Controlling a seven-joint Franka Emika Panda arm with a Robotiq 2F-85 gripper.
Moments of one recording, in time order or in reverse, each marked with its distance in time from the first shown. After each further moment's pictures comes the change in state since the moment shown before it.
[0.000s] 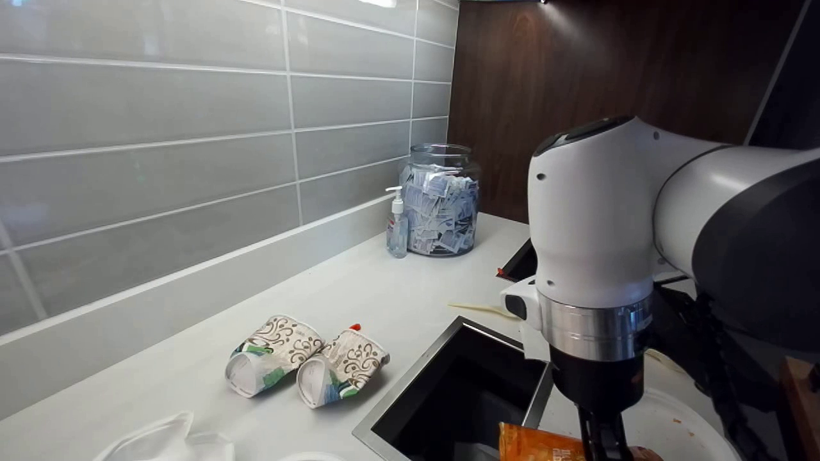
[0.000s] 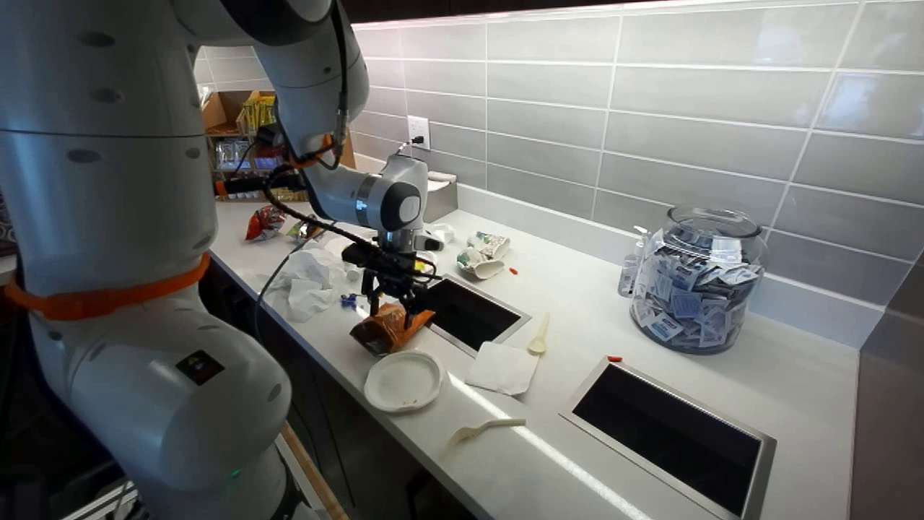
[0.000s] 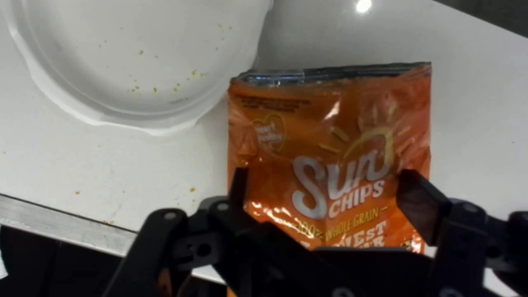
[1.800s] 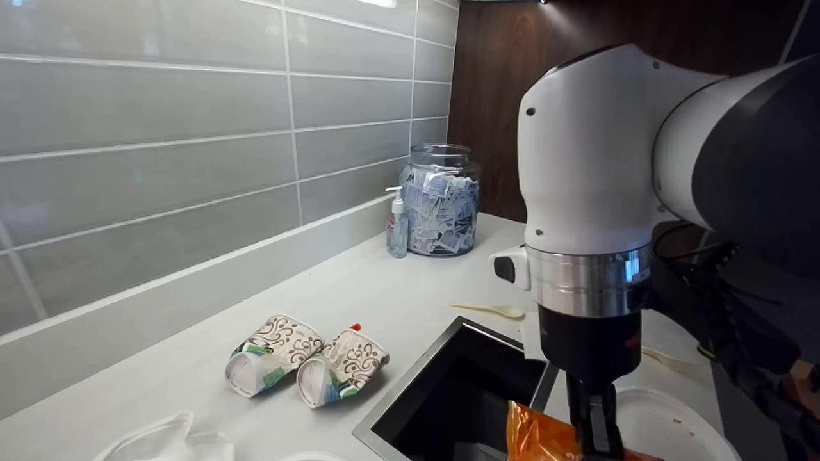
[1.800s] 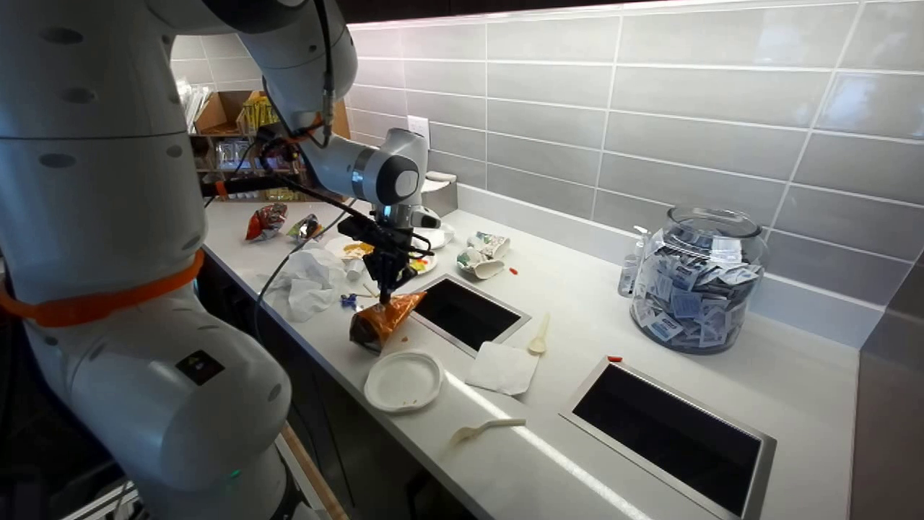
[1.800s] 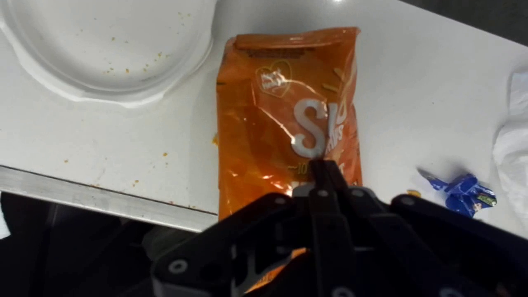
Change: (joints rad) arm 0.001 -0.065 0.021 0.064 0.082 -0.097 0.011
